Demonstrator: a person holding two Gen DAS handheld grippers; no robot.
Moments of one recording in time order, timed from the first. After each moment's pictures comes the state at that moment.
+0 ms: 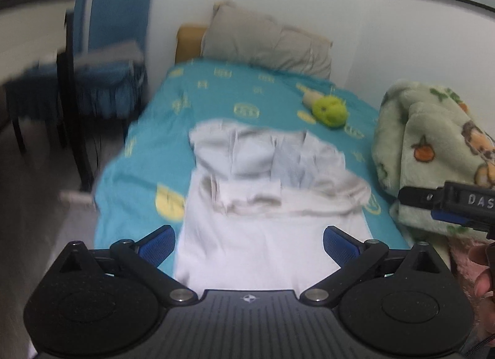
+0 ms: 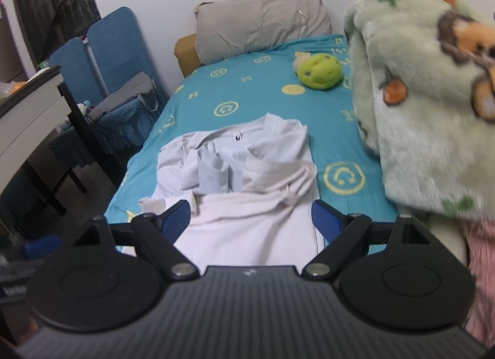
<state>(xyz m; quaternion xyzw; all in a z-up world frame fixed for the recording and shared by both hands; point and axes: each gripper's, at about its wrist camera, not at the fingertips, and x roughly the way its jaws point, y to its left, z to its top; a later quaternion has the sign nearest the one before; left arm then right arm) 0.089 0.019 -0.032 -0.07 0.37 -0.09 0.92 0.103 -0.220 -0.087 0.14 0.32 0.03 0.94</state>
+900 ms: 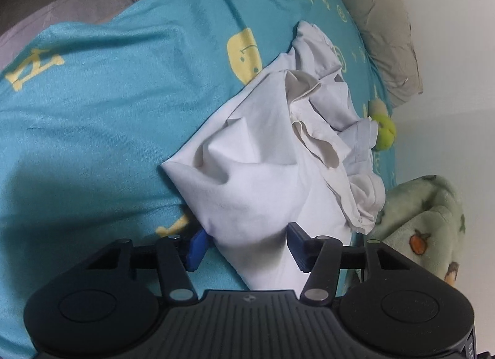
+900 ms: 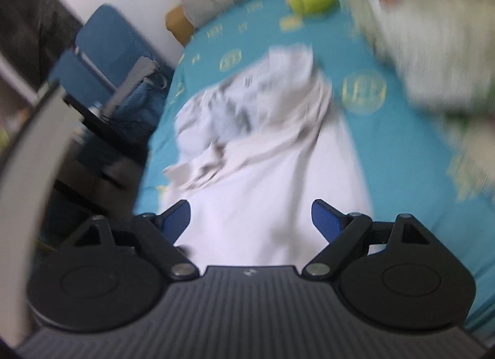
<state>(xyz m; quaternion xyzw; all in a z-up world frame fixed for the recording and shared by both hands) 0.112 0.099 -0.143 -0.45 0.49 -0.04 0.75 0.101 -0.232 -0.134 0.34 0.42 0.08 0.84</state>
